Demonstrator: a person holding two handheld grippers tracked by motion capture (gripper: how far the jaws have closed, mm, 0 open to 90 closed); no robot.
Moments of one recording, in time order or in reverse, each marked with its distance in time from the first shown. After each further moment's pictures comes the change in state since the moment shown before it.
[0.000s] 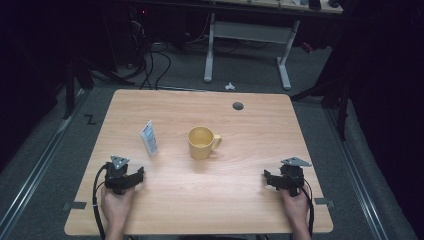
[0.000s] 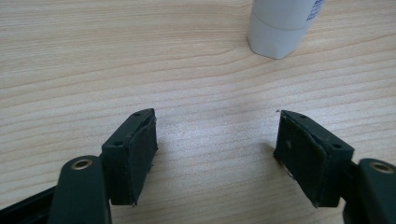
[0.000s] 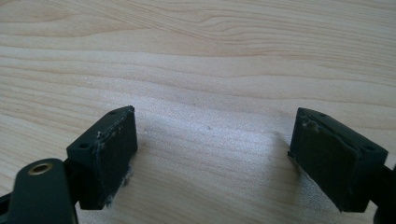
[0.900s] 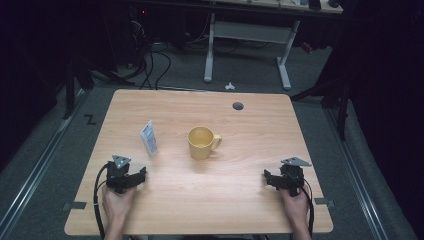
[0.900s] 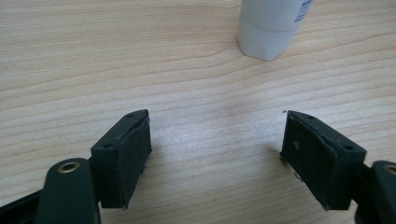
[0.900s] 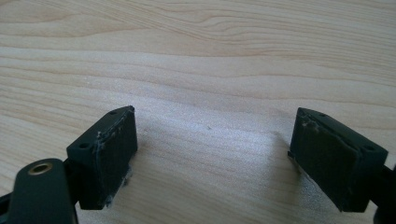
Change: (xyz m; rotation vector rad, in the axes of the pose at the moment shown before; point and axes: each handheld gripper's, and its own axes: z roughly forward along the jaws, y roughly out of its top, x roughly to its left) left arm -0.004 0.003 0.001 0.001 -0.023 0.010; right arm 0.000 0.000 0.000 0.001 -0.002 0.002
